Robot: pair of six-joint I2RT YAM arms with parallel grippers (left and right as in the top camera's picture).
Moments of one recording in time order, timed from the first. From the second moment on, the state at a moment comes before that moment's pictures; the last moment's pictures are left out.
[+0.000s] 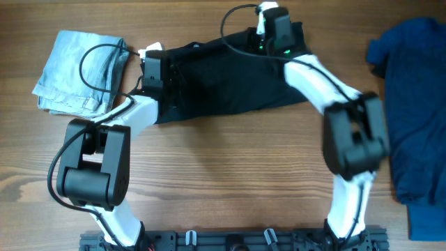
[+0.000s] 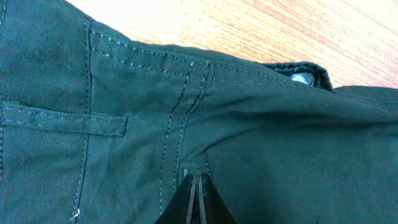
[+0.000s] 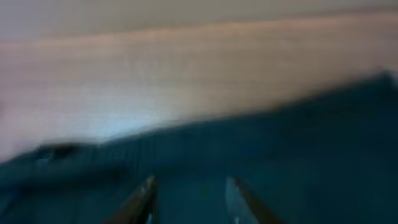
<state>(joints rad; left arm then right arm) -0.20 1.91 1.03 0.13 -0.05 -0.54 0.30 2.06 1.58 -0.27 -0.06 0.27</state>
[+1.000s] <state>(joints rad) -0.20 1.76 1.03 -0.19 0.13 -0.54 0.08 1.82 1.00 -0.25 0.03 0.26</state>
